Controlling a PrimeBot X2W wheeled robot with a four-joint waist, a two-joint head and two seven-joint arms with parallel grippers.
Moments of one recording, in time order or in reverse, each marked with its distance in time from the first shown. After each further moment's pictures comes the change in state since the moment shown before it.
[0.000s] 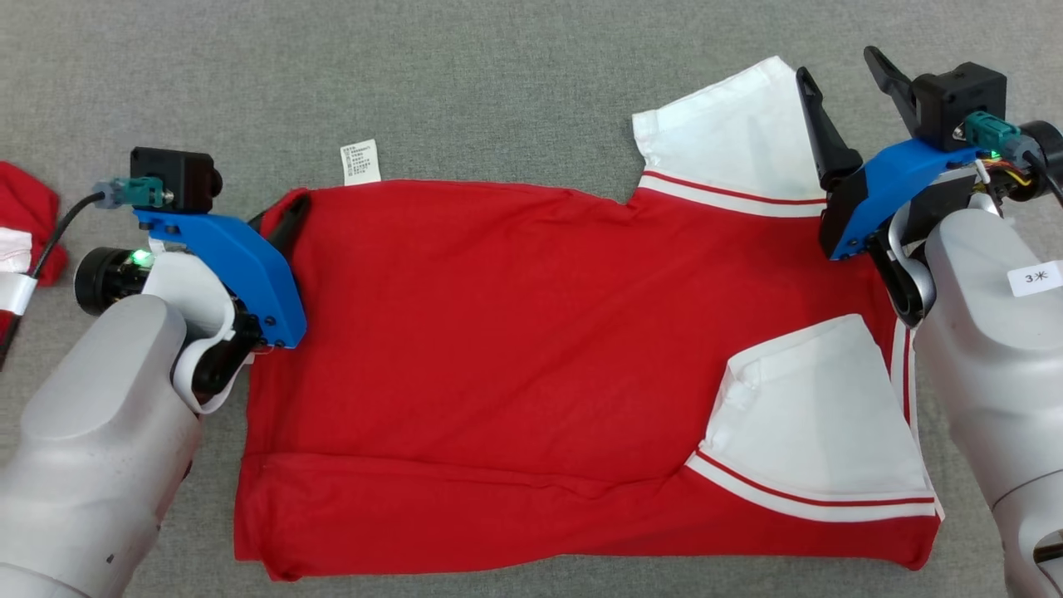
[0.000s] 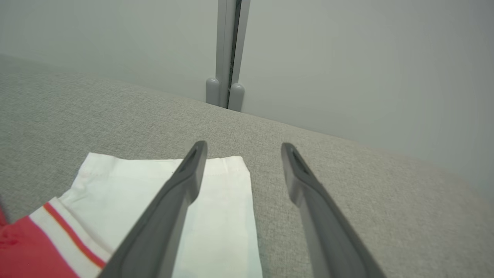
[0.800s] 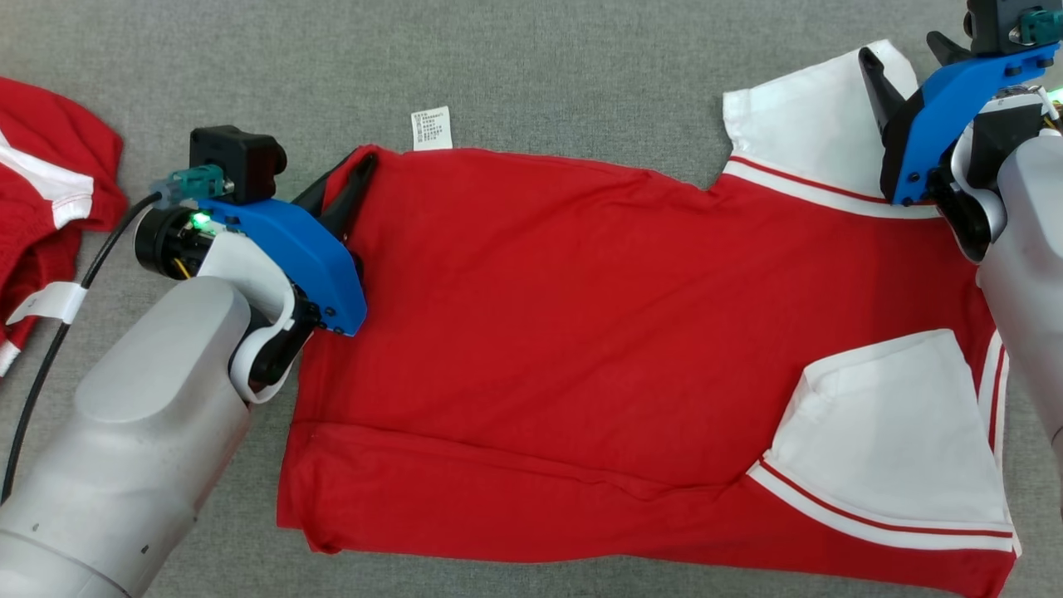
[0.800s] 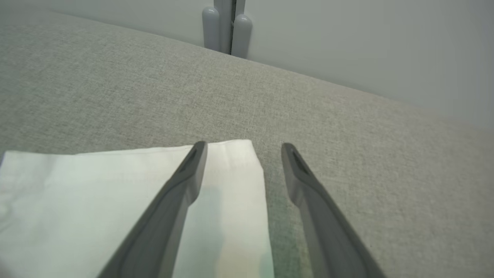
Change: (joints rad) left arm -0.049 -0.026 -0.127 -0.087 -0.018 0.000 -0.173; right arm -0.186 -0.067 0.071 0.198 0.098 0.000 0.253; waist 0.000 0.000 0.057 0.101
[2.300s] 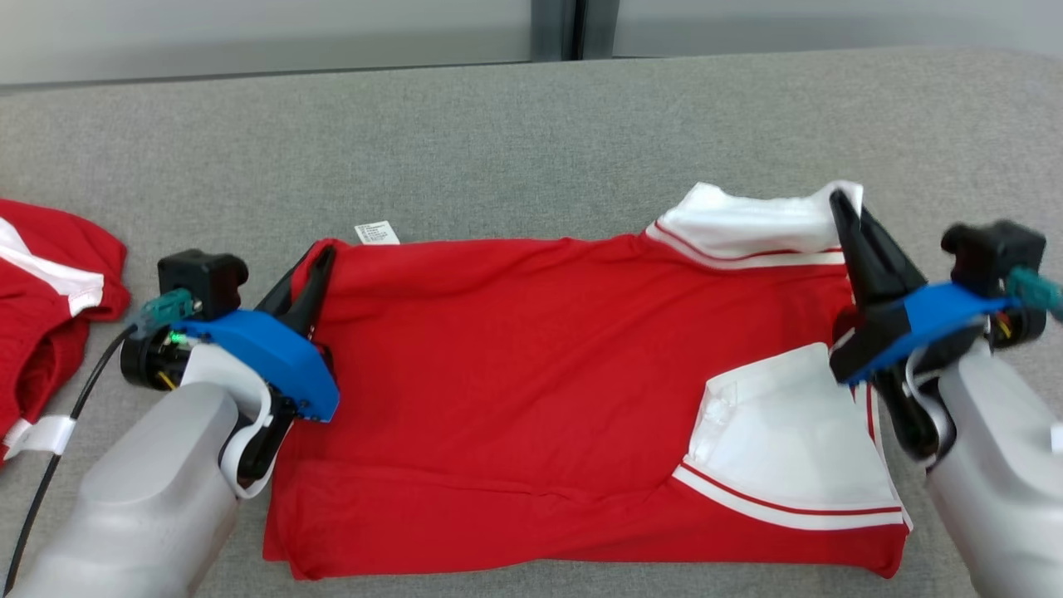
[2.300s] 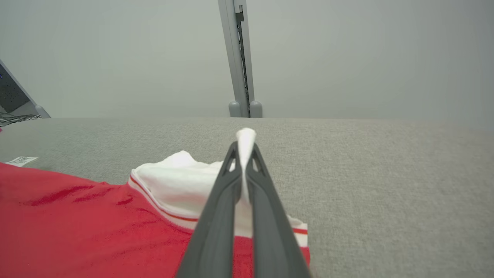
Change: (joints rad) left arm 0.152 0.016 -0.027 0.088 -0.068 0.024 -0.198; right arm 0.521 -0.028 0.015 -0.483 0.279 0.000 -0.286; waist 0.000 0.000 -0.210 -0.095
